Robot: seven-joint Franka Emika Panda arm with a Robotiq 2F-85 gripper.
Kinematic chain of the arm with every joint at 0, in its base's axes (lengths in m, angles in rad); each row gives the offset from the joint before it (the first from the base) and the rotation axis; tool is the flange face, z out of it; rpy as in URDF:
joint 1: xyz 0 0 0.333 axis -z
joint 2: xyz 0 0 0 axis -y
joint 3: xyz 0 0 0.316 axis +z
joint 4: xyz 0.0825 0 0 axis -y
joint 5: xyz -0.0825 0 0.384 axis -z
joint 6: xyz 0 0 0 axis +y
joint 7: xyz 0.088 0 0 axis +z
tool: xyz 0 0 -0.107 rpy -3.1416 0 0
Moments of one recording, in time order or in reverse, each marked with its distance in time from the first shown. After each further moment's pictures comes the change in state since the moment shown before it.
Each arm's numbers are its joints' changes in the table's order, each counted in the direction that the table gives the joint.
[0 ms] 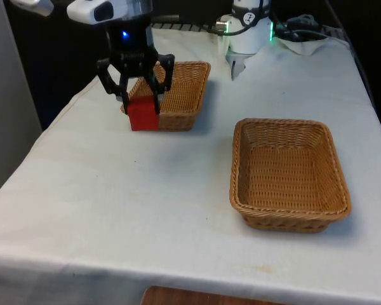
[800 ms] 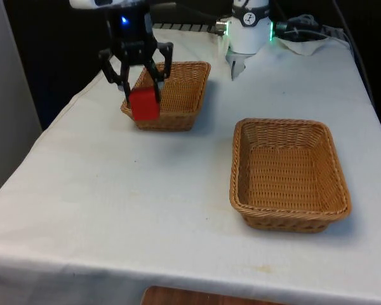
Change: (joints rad) arm -0.021 0.140 0.012 -0.200 -0.036 -0.120 0.096
